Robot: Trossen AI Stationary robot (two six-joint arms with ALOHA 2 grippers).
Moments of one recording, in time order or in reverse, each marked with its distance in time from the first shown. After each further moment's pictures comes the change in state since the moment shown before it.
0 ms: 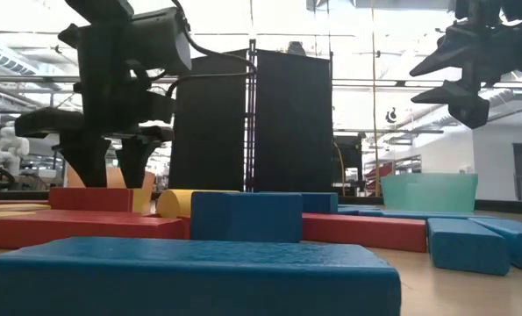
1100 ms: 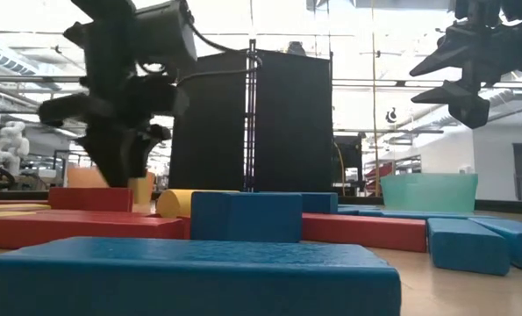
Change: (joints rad) left arm 0.002 0.000 0.029 0.035 0.020 -0.268; right arm 0.000 0.000 0.000 0.001 0.001 0.004
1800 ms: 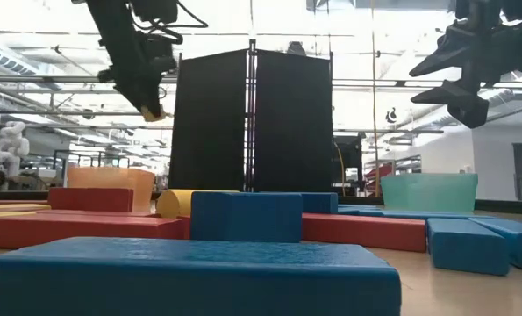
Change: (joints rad) left arm 0.446 -0.383 0.139 -0.269 -0.397 -0.440; right arm 0.000 0.000 0.000 0.001 0.005 -0.027
